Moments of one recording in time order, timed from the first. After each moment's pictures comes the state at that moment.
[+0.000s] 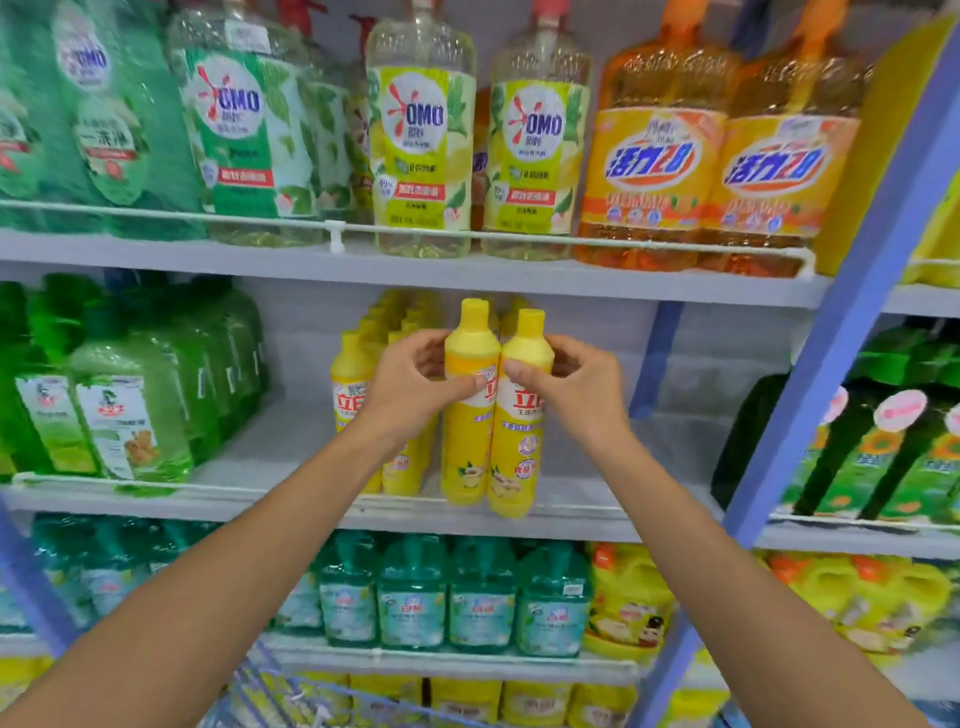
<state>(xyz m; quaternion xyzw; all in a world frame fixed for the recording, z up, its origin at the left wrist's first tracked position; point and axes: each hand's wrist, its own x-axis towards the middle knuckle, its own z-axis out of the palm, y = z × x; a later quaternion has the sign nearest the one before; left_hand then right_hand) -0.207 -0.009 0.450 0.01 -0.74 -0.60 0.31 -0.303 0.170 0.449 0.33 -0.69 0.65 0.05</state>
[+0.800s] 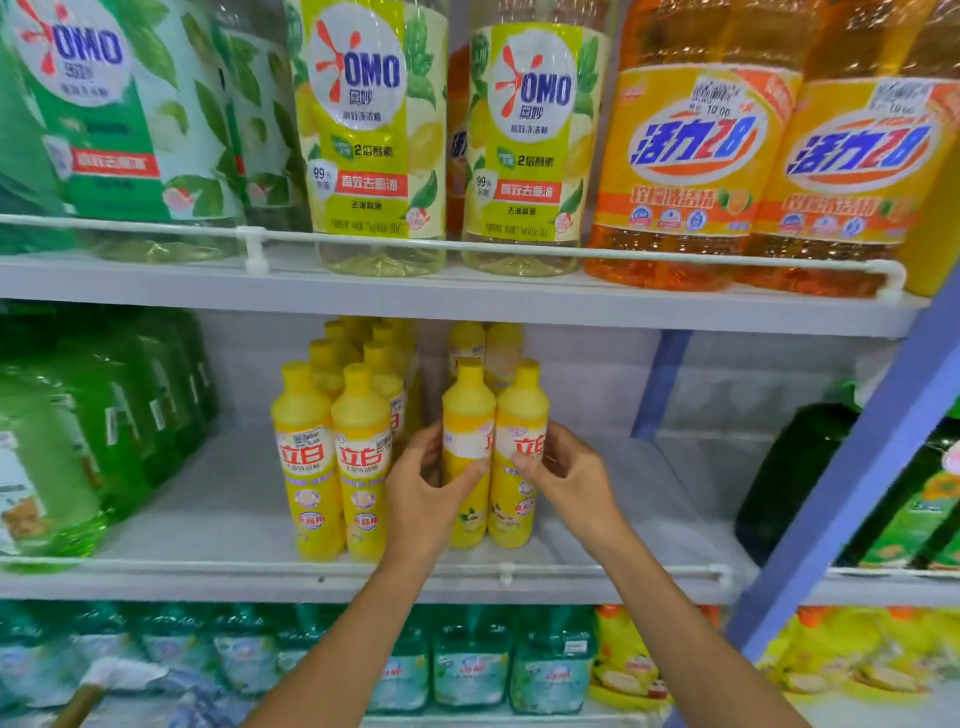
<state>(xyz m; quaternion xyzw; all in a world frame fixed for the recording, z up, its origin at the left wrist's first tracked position) -0.296 -0.001 0.329 0.08 -0.69 -0.62 0.36 -0.388 0.157 0.339 0.28 -0.68 0.68 -0.01</state>
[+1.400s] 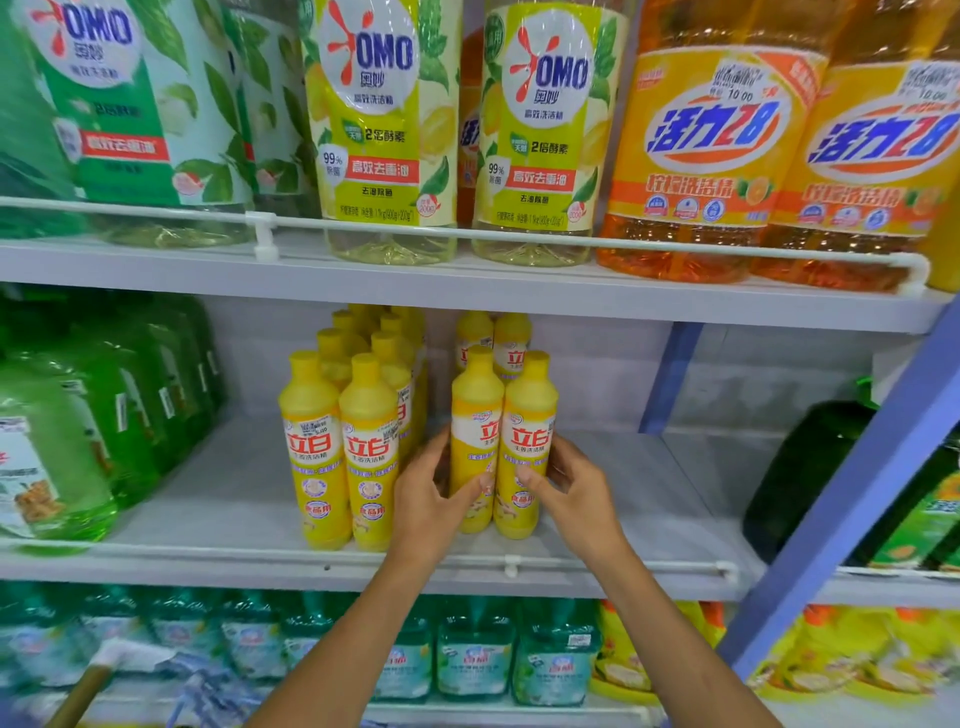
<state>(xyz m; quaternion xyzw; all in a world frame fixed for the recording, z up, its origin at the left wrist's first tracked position) -0.297 -0.012 0.298 0.09 -0.76 -0.55 0.33 -0.389 0.159 0.304 0.28 -0.70 0.65 -0.02</state>
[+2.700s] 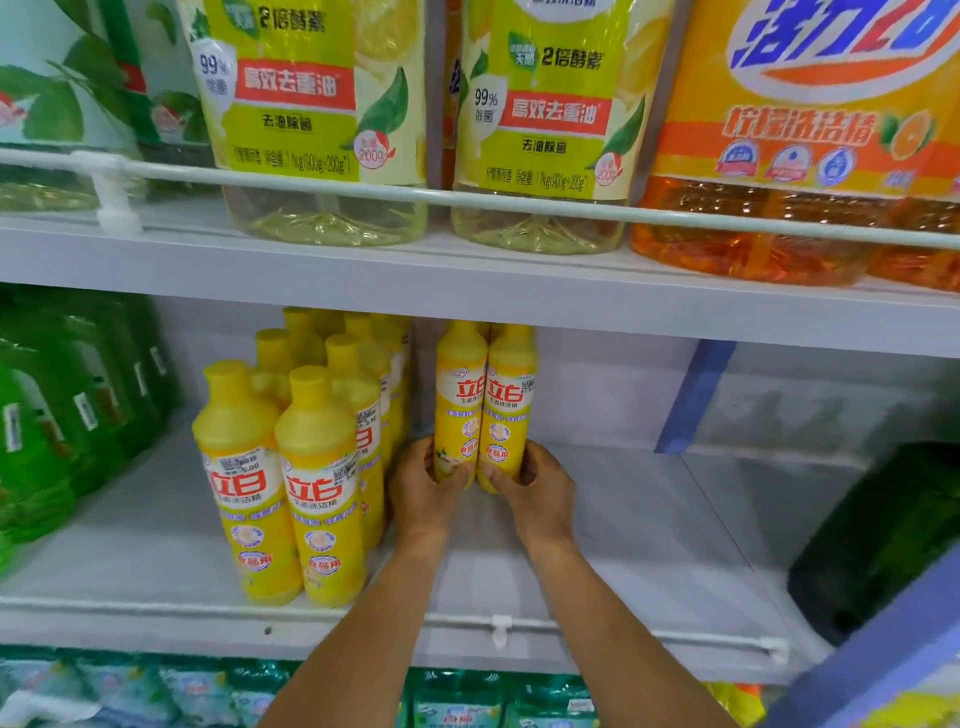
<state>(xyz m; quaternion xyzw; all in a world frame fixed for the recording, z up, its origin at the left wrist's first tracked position) -0.416 -0.041 0.245 0.23 -0.71 -0.57 0.34 -0.468 0.088 0.261 0.16 -0.77 0.62 0.04</state>
